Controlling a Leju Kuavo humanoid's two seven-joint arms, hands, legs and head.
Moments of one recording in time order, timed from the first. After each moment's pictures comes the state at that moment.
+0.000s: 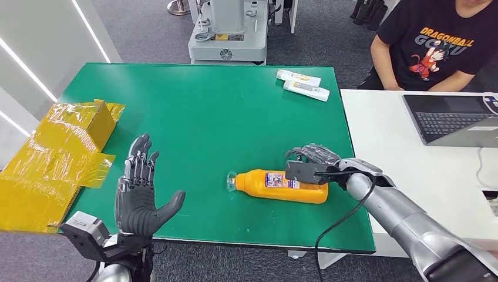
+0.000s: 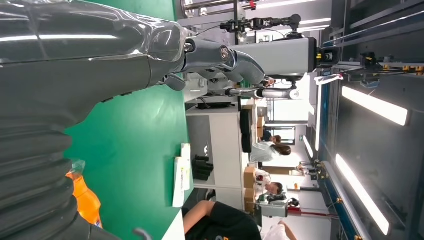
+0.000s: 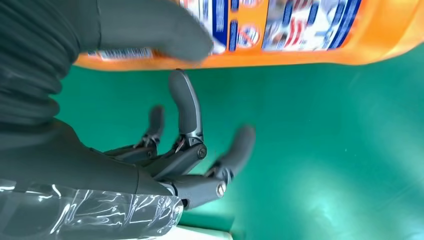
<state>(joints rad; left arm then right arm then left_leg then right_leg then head) 0.05 -0.03 -0.39 -1.69 -0.04 0.27 -0.35 -0.80 -0.31 0.95 -0.83 0.30 0.22 -0.40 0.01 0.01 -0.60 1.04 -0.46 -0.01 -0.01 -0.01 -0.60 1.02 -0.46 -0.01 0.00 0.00</state>
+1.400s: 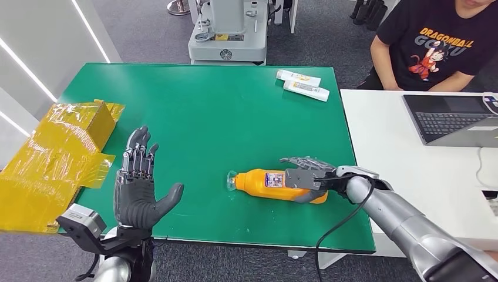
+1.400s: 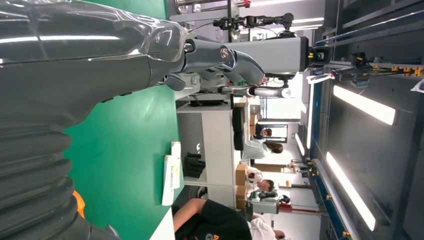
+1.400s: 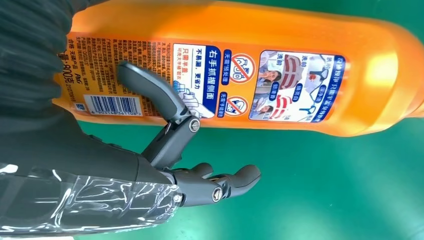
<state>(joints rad) 0.01 -0.04 -0.39 -1.68 -0.01 0.26 -0.34 -0.79 -0.31 0.97 -0.82 0.22 0.37 -0.40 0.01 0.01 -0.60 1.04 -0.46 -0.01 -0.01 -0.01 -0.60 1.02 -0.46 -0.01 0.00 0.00</state>
